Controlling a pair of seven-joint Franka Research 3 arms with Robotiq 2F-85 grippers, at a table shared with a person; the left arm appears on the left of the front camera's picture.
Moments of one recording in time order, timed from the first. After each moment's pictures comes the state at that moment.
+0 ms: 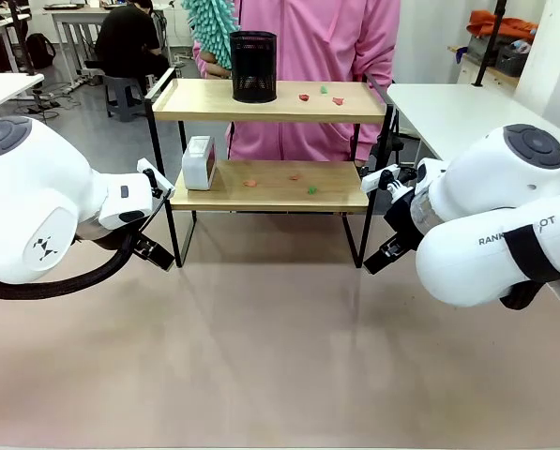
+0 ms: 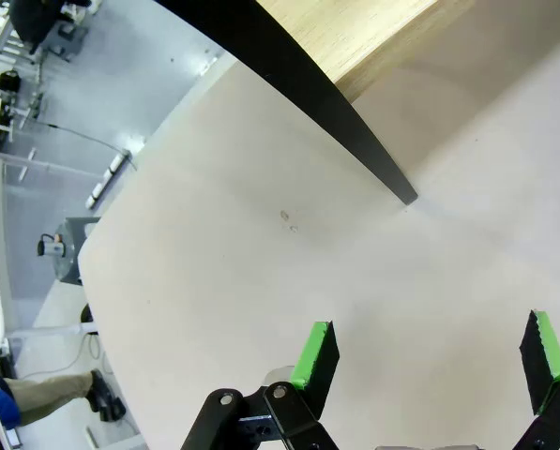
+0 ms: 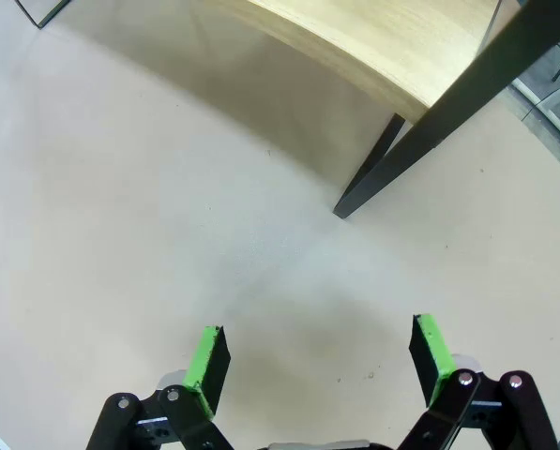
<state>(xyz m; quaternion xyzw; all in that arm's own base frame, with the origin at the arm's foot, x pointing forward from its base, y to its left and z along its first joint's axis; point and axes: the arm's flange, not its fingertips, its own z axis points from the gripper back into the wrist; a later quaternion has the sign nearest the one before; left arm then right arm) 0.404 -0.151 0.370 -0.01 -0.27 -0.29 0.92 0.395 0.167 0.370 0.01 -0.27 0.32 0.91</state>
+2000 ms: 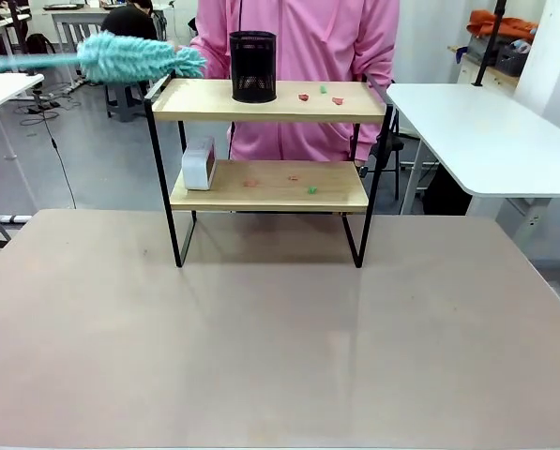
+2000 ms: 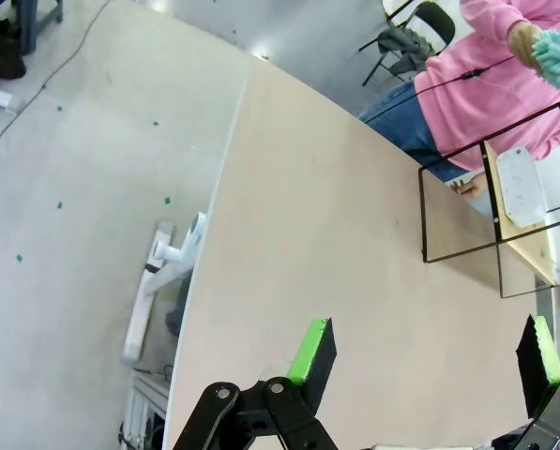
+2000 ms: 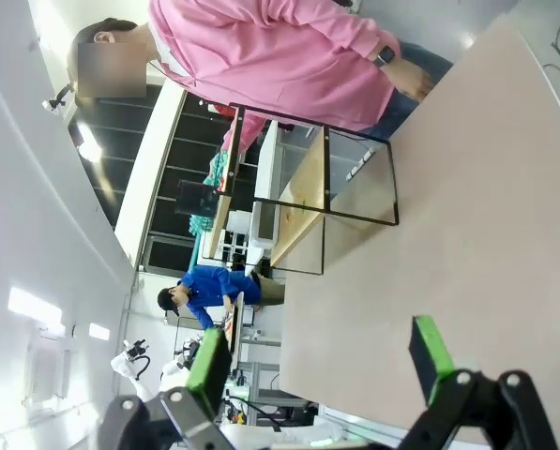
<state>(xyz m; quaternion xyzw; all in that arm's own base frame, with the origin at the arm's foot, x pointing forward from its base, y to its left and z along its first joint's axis) 0.230 0.267 0.453 -0.41 -0.38 0.17 0.81 0.187 -0.254 0.466 0.53 -0.33 -0.19 0.76</state>
